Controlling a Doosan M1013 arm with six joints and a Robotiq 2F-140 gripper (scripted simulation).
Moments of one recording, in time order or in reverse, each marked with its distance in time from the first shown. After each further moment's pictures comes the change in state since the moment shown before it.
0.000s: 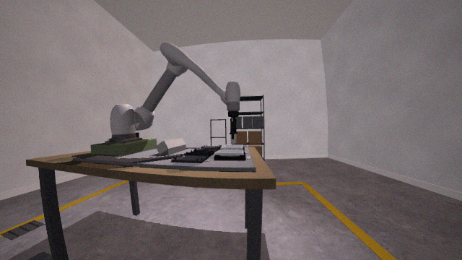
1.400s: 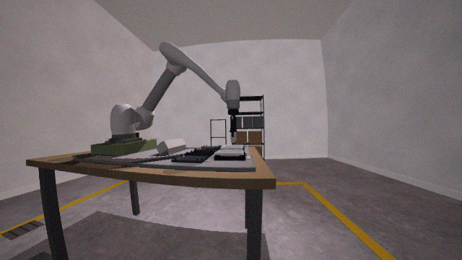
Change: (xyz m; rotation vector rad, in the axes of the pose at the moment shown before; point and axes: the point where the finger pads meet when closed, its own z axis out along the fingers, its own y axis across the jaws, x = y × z) arm 0.000 0.000 -0.014 0.000 0.000 0.000
